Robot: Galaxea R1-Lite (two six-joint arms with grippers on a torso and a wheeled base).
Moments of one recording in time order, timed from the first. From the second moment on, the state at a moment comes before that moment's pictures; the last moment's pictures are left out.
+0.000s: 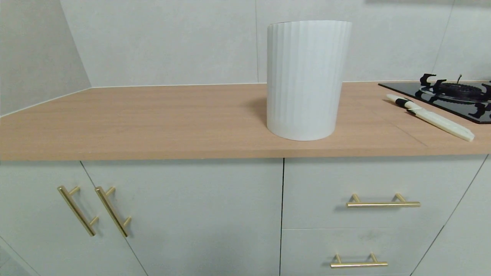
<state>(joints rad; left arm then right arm) 0.00 0.00 0.00 0.00 -0.02 0.01 0.00 0.00 0.00 0.00 -0.05 0.00</state>
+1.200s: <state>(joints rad) 0.00 0.00 0.00 0.00 -0.02 0.01 0.00 0.00 0.00 0.00 -0.05 0.00</state>
